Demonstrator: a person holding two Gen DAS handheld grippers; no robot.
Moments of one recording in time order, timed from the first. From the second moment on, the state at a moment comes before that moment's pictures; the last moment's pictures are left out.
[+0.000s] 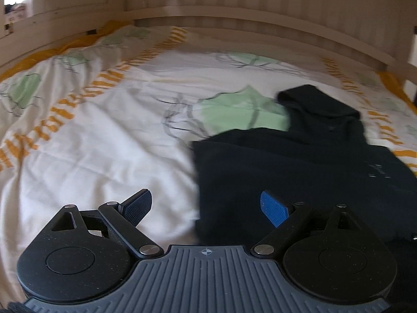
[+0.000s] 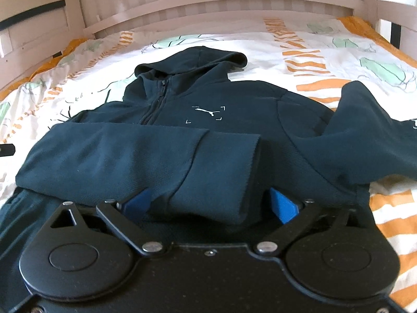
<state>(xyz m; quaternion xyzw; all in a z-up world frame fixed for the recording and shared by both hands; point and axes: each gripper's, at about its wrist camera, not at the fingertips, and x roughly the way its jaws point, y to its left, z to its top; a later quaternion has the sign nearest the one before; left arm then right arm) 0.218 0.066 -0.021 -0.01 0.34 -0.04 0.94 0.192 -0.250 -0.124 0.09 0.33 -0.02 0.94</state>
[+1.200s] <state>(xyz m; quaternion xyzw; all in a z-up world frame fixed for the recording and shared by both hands) 0.222 -0.132 -0.090 0.07 0.35 -0.16 0.92 0.135 -0.562 -0.115 0.28 0.29 -0.32 0.86</state>
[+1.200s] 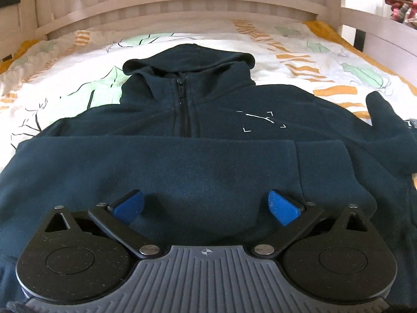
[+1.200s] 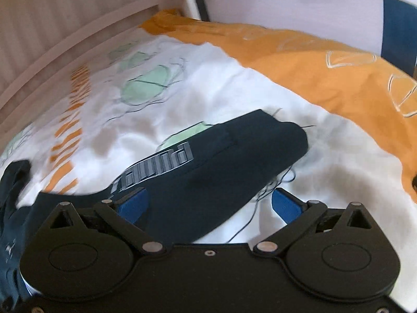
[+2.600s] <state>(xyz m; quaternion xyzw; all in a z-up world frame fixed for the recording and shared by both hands) 0.214 0.013 -0.047 -0.02 0.37 -0.12 0.92 0.238 -0.286 0.035 0.15 0.20 0.02 0.97</state>
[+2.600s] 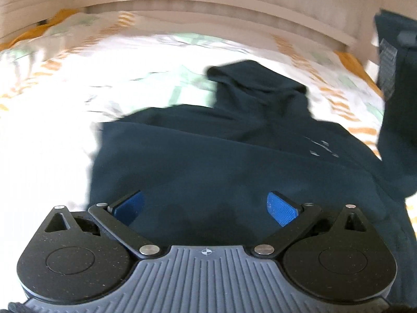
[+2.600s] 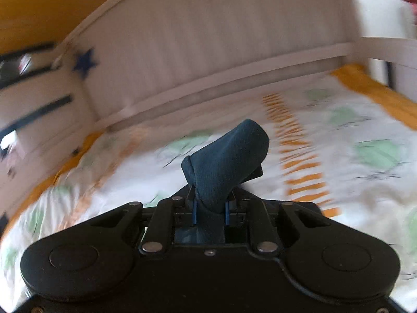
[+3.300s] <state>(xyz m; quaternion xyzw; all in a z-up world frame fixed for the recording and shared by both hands) 0.214 0.096 -0.048 -0.09 0.38 -0.09 0.91 0.260 -0.132 -0.103 0.03 0.34 0.13 0.93</state>
